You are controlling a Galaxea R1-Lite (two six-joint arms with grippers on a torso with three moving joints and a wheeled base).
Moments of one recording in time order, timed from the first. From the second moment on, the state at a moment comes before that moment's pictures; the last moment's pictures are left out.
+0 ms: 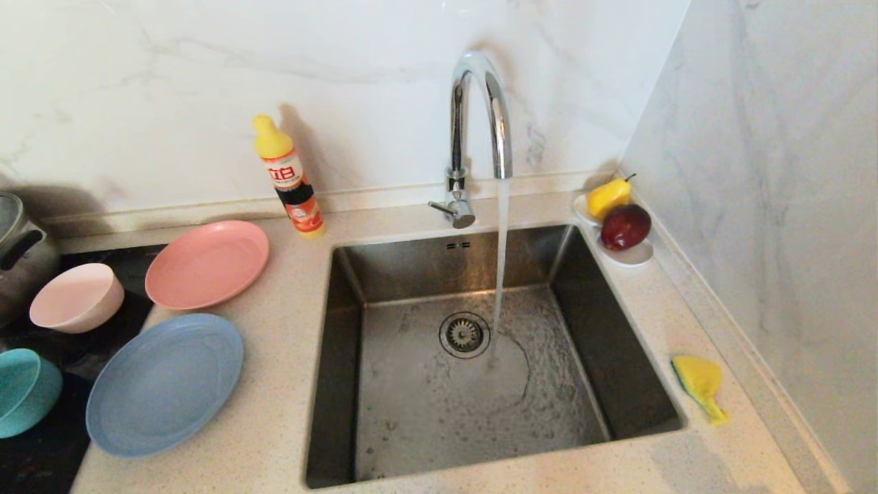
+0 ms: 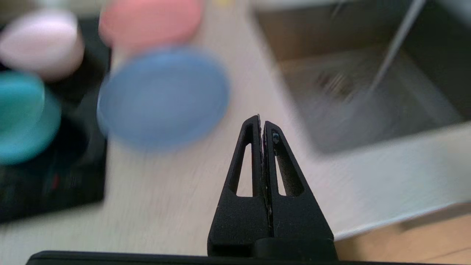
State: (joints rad) left arm -0.01 0.03 -0.19 0.13 -0.12 0.07; right arm 0.00 0.00 0.00 0.01 0.03 -0.06
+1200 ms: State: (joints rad) left arm -0.24 1.62 -0.76 -0.61 -0.78 -0.26; right arm 0.00 0.00 0.00 0.01 0.03 -0.05
